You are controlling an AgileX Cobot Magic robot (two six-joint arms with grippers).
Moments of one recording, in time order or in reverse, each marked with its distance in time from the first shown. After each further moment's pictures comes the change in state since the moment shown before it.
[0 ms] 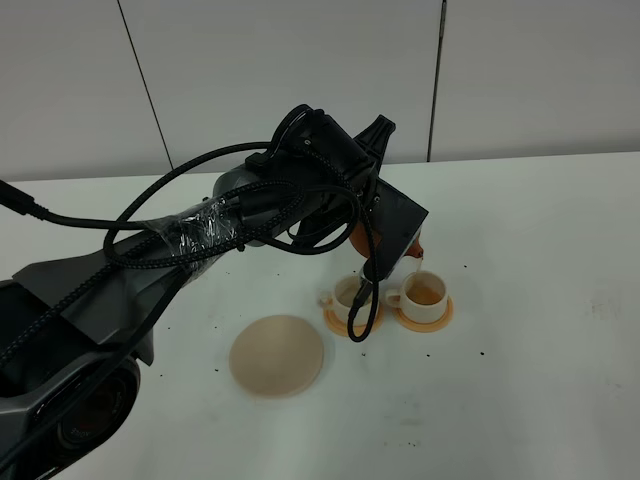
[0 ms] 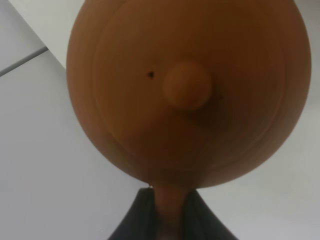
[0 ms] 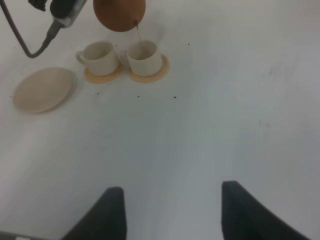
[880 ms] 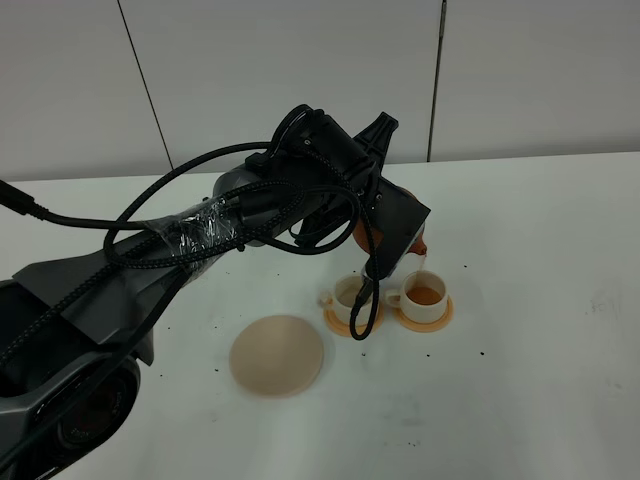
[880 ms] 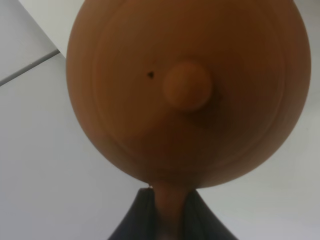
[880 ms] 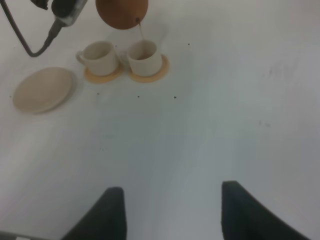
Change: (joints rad) left arm 0.000 0.000 0.000 -0.001 -0.026 0.001; right arm 0.000 0.000 0.000 0.000 0.000 0.000
